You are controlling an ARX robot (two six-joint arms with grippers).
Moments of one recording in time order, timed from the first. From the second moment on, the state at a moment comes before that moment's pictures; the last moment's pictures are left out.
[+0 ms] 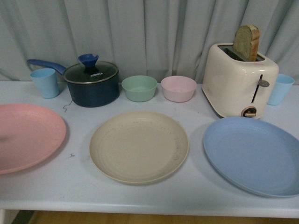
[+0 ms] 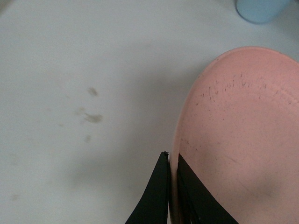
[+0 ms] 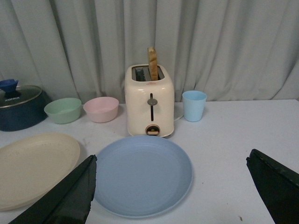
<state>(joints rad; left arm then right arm) 0.47 2.05 0.94 0.48 0.18 0.02 0.00 0.00 0.01 0.00 0.00 0.00</state>
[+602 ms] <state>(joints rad) 0.08 1.79 0.93 0.38 0.20 0.00 0.00 0.00 0.01 0.00 0.00 0.00</state>
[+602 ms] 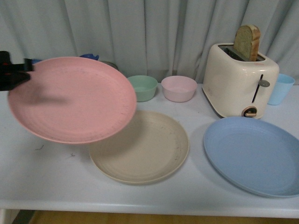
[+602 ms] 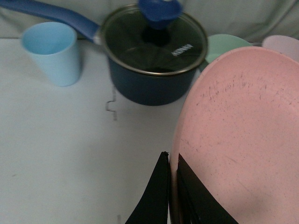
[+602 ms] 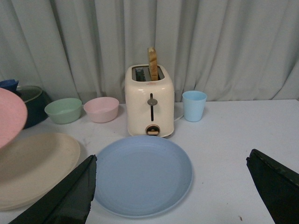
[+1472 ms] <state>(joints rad) -0.13 2.08 1.03 0.41 0.14 -0.08 0.00 0.00 0.01 0.00 0.00 0.00</state>
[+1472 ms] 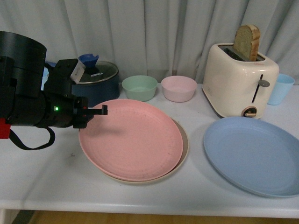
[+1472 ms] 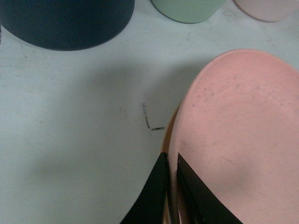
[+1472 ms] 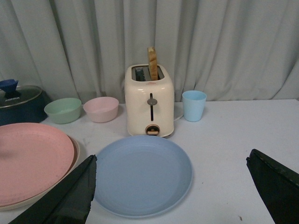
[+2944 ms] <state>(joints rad) 0.00 1.01 0.07 0.93 0.00 -0.02 0.00 0.00 0.01 0.00 0.00 0.00</state>
